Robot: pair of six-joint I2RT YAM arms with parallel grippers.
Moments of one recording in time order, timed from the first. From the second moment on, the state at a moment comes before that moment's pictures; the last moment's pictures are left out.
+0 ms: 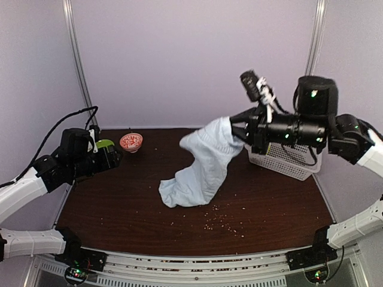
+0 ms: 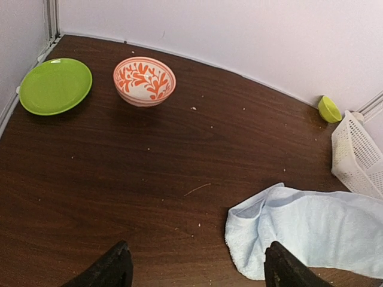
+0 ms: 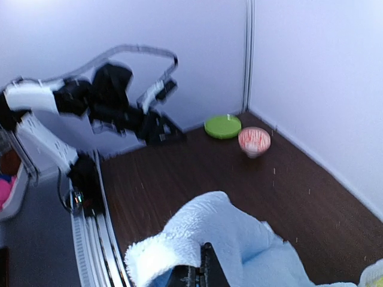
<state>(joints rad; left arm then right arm) -0.53 0.91 0.78 -0.41 -0.20 -0.60 1.06 1.18 1.41 -0.44 -0.04 0.05</state>
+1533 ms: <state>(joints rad) -0.53 1.09 0.63 -0.31 -0.06 -0.63 0.78 1.40 0.62 -0.20 -0.27 0.79</state>
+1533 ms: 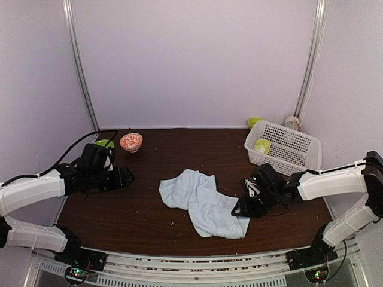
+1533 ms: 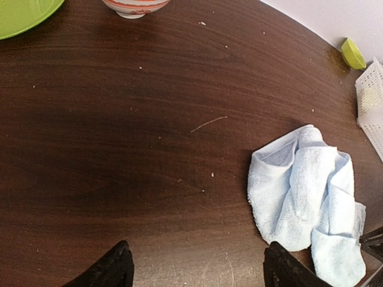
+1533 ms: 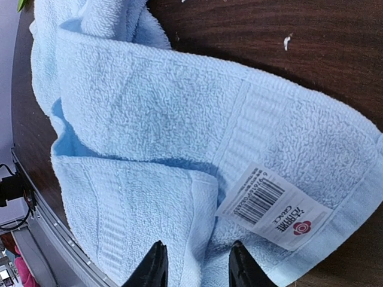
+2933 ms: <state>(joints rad) -0.63 1.43 0.83 -0.28 0.02 -0.53 0.82 0.78 0.86 -0.54 -0.24 0.26</state>
